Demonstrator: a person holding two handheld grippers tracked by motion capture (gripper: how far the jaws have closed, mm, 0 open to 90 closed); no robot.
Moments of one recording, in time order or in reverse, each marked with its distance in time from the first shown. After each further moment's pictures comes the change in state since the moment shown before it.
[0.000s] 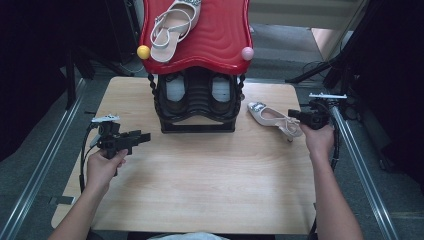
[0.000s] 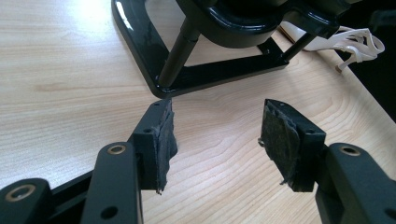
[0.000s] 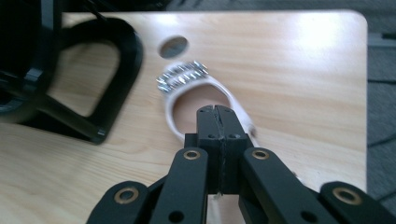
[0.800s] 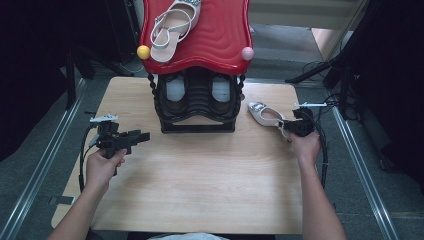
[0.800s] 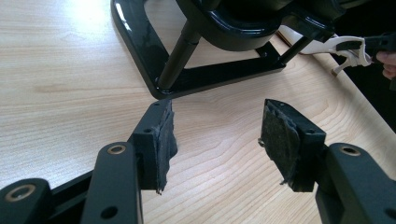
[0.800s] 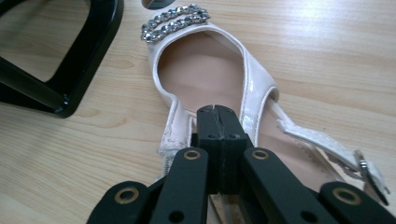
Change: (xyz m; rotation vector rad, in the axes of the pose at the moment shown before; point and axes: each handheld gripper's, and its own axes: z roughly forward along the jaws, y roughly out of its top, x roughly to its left) left arm 0.004 0.000 -0.001 -0.004 -0.018 -0.013; right arm 0.010 -0.027 0.039 0.089 -0.042 -0.008
